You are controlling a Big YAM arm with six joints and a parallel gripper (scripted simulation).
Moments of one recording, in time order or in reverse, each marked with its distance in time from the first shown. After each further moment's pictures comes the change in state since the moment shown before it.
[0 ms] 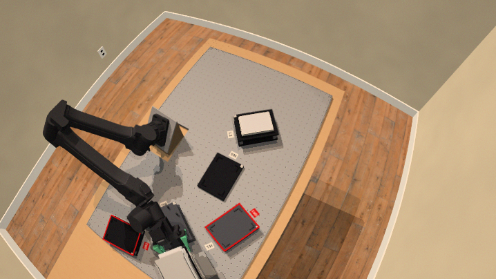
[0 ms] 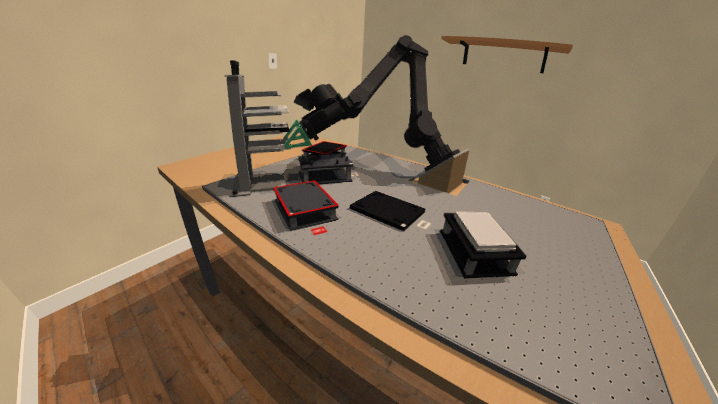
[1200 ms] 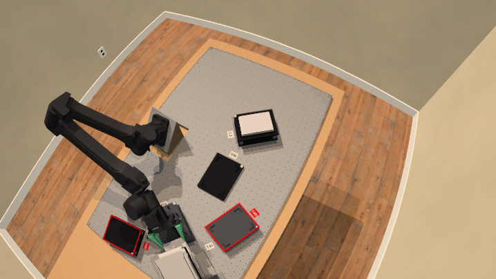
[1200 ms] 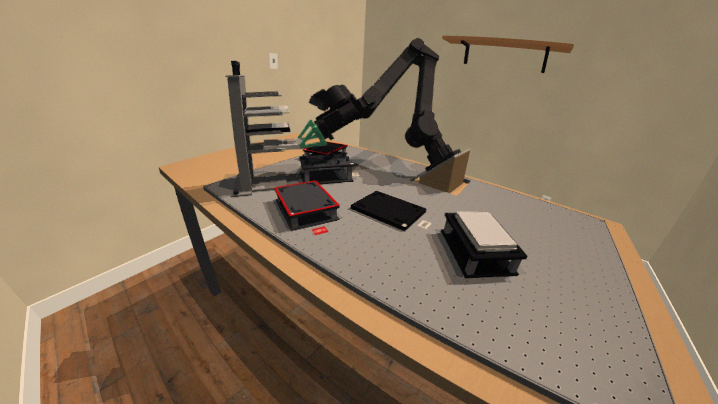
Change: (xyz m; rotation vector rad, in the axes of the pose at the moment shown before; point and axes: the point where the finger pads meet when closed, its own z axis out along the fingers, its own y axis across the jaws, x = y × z) arm 0.022 0.000 -0.037 0.001 0.003 -0.001
